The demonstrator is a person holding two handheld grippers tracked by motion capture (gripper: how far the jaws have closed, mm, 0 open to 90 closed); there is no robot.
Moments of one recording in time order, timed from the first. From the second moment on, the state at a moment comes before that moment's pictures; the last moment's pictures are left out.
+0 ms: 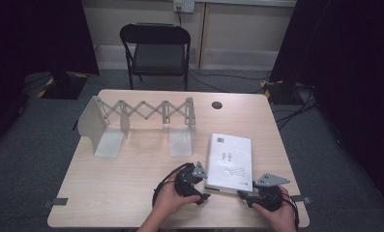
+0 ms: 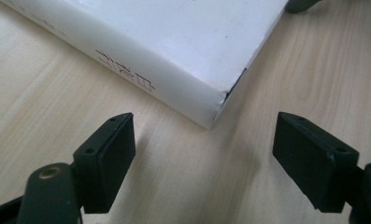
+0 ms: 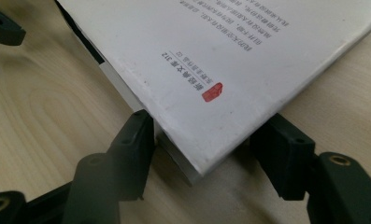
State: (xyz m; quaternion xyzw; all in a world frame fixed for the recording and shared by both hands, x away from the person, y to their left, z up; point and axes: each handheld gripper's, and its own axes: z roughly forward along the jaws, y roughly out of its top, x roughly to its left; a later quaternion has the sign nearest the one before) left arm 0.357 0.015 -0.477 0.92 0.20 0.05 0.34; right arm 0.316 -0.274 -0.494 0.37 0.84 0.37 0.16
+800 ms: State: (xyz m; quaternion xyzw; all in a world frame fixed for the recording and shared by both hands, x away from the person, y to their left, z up) left arm 0.359 0.013 -0.464 0.91 0.20 0.06 0.36; right arm 0.315 -0.272 -0.482 0.36 0.84 0.37 0.16
